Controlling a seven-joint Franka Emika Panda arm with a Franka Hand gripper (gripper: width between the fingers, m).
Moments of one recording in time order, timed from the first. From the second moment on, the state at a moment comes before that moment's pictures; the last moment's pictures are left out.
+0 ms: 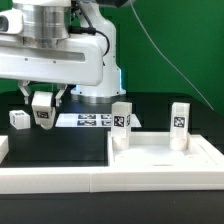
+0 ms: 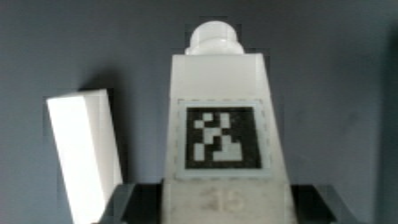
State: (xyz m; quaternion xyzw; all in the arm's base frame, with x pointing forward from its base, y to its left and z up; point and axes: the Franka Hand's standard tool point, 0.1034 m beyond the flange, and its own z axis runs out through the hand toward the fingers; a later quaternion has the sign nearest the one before) arm 0.534 -0.139 0.093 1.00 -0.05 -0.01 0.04
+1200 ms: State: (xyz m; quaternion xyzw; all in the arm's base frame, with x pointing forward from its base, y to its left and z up) arm 0.582 -0.073 0.120 1.00 -0.08 0.05 0.04
